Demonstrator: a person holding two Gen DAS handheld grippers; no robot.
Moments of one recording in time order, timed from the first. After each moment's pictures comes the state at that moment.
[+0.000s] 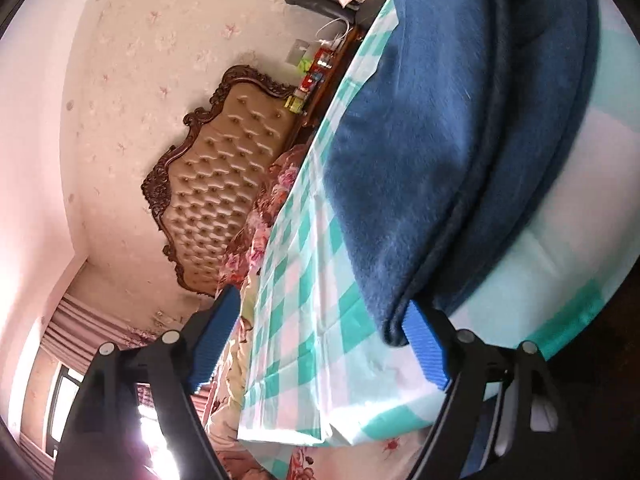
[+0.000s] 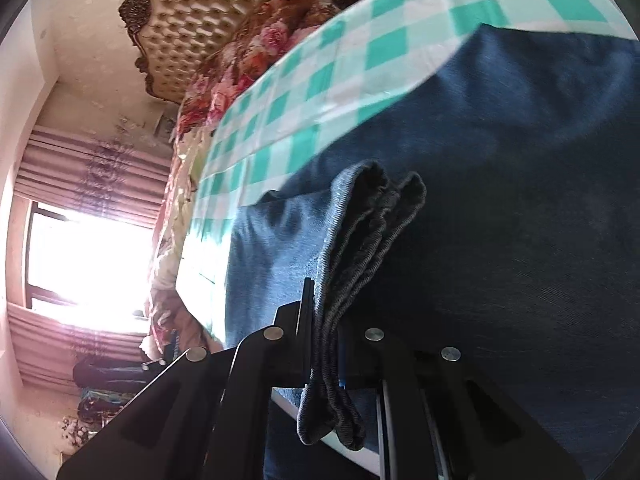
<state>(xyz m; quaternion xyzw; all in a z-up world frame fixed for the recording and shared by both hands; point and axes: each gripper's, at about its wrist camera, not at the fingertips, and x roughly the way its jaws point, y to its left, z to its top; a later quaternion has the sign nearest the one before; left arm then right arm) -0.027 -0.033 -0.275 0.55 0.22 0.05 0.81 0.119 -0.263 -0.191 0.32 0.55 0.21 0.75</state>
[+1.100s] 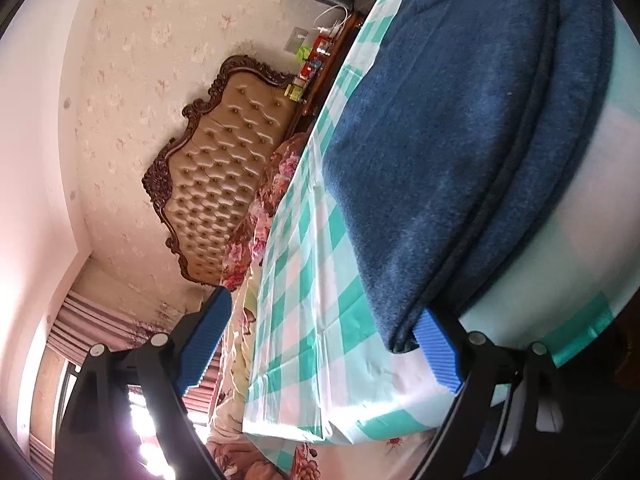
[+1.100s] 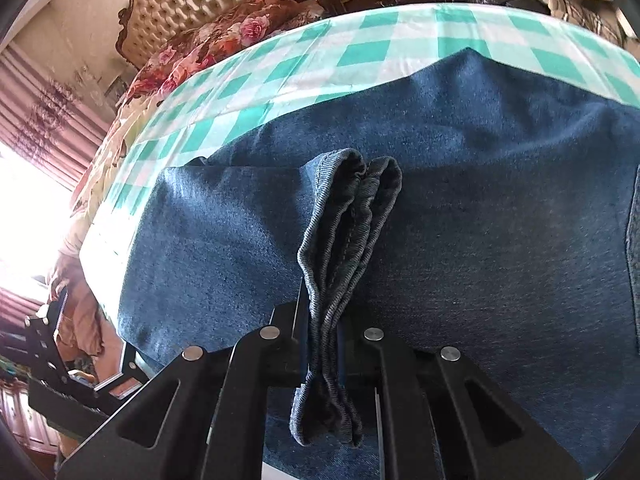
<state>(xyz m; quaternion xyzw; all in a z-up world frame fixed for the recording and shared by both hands) -0.018 -0.030 -0.280 0.55 0.24 0.07 0.80 0.101 -0.227 -0.211 0.14 0.53 0.13 0.82</state>
